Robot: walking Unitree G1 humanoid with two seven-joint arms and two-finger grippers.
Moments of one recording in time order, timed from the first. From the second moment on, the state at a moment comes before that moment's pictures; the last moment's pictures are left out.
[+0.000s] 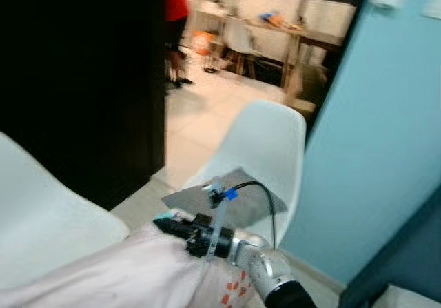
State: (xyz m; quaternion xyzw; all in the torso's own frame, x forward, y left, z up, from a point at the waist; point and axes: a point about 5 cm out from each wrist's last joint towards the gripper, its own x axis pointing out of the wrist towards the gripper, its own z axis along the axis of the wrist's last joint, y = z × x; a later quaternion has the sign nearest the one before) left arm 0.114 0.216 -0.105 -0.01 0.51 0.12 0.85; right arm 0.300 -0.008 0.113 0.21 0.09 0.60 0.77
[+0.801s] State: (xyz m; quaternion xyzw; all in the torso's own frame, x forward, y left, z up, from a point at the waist) left arm 0.107 0.214 -0.107 -0.02 0.52 0.13 0.85; right arm 0.297 -0.007 0.106 0.21 0.10 0.60 0.77
